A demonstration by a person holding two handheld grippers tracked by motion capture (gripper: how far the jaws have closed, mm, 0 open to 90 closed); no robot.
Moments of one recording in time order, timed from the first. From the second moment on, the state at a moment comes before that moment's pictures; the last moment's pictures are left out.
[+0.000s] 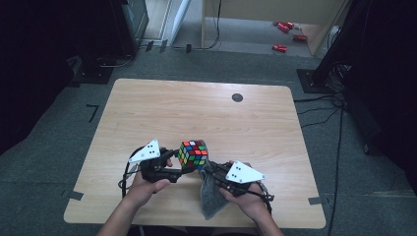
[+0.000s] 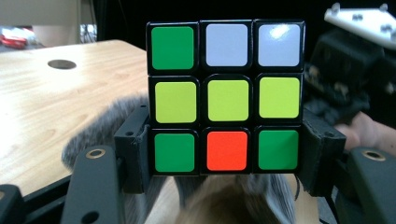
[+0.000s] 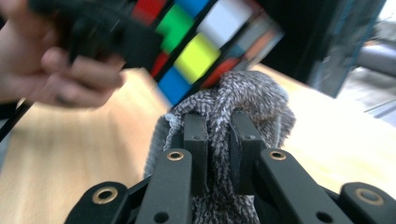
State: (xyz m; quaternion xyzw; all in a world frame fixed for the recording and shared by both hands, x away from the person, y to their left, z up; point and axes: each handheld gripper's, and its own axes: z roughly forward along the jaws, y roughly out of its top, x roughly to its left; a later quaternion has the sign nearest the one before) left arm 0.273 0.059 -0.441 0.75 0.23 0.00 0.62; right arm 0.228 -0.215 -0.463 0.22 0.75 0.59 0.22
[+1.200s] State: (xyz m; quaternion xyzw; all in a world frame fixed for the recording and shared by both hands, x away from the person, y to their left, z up) left arm 0.259 0.040 -0.453 0.69 0.31 0.10 0.65; right arm 0.217 -0.184 -0.471 0.30 0.70 0.63 0.14
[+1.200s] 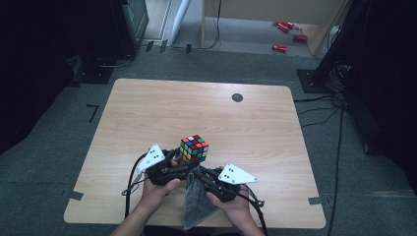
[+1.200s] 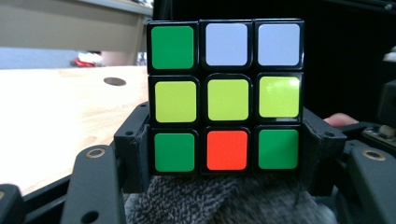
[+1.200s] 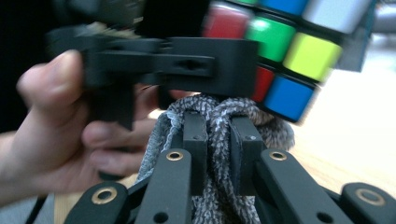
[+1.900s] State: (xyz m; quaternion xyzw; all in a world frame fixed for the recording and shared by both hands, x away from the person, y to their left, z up) left arm 0.253 0.032 -0.454 0.69 0.30 0.08 0.65; right arm 0.219 -0.189 -0.481 0.39 0.65 0.64 0.13
